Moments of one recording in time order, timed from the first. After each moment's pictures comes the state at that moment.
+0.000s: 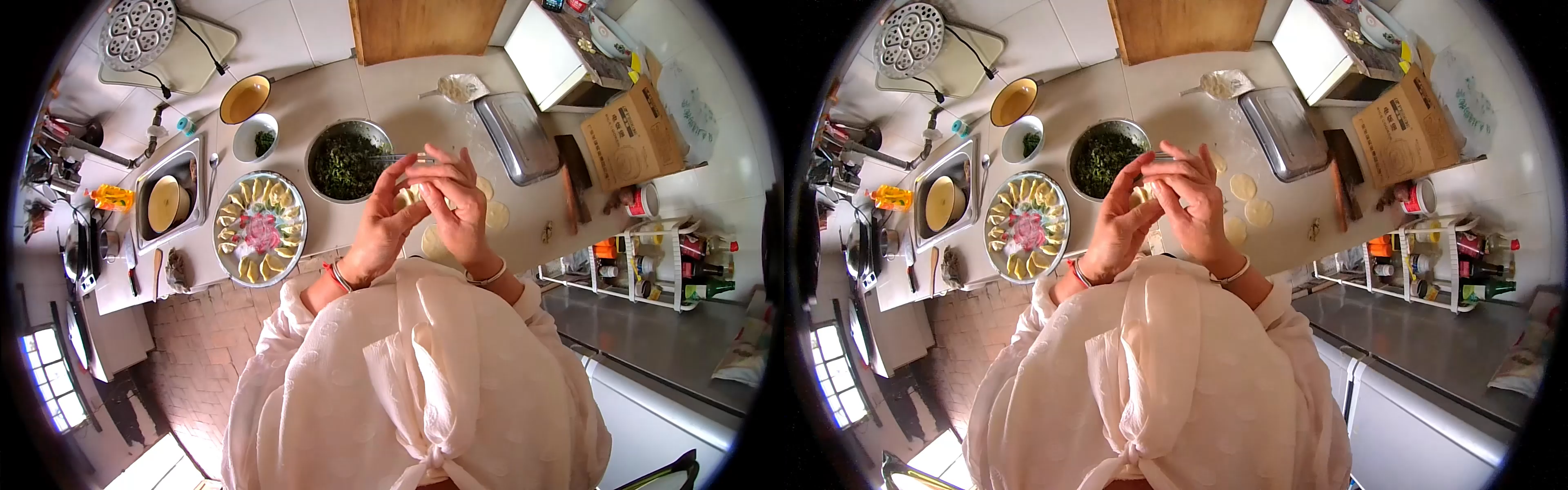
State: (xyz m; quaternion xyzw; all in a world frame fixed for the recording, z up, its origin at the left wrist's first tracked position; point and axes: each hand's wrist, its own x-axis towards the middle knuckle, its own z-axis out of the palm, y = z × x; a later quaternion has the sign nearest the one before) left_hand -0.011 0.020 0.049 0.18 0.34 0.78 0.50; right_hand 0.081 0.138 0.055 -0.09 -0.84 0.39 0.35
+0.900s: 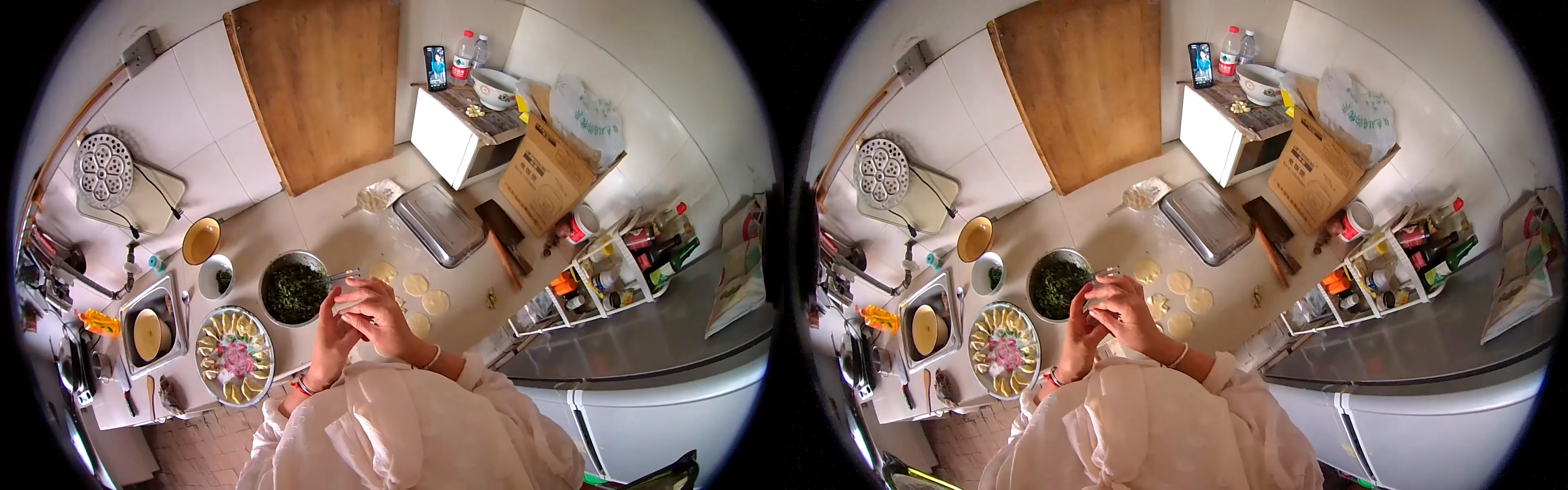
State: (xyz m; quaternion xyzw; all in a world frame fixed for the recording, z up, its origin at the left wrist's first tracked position) left_hand 0.010 0.030 0.038 0.28 0.47 0.70 0.46; right_hand 0.104 0.148 0.043 -0.08 -0.83 0.40 0.38
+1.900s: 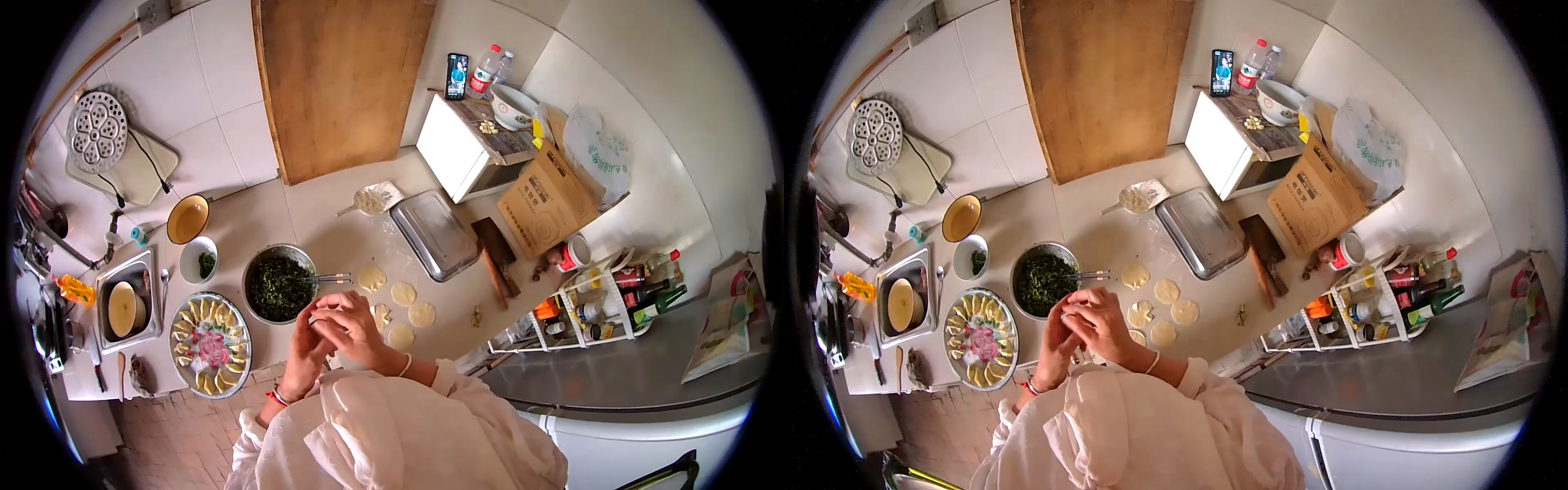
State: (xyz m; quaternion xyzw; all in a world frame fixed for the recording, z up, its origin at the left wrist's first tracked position) left_hand -0.007 0.016 0.024 0.23 0.48 0.72 0.45; right_hand 0.069 0.142 0.032 -0.08 -0.83 0.39 0.39
